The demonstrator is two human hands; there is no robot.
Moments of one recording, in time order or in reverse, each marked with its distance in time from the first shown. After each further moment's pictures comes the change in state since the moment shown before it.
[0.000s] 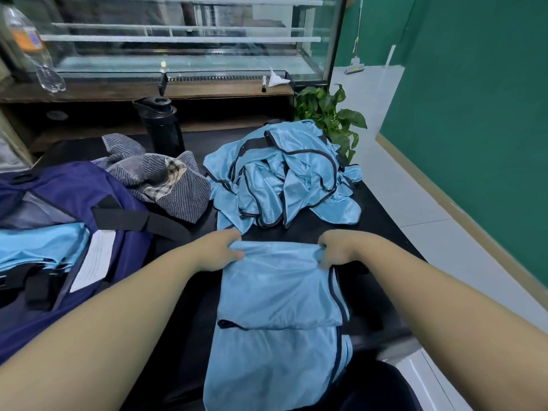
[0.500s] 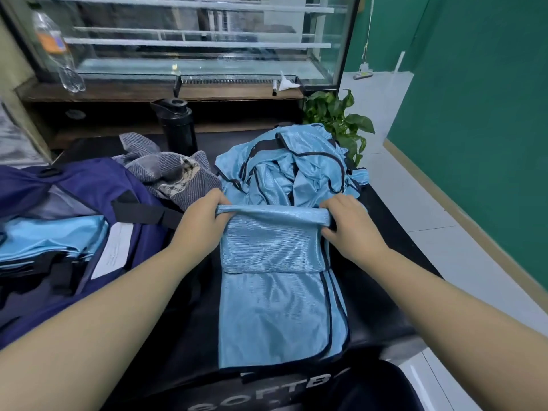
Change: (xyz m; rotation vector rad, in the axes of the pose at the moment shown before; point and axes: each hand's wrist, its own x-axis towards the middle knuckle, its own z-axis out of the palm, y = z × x) left_hand -0.052 0.021 -0.026 -0.246 0.701 0.060; right_hand -0.013 0.000 0.011 0.067 0.977 -0.336
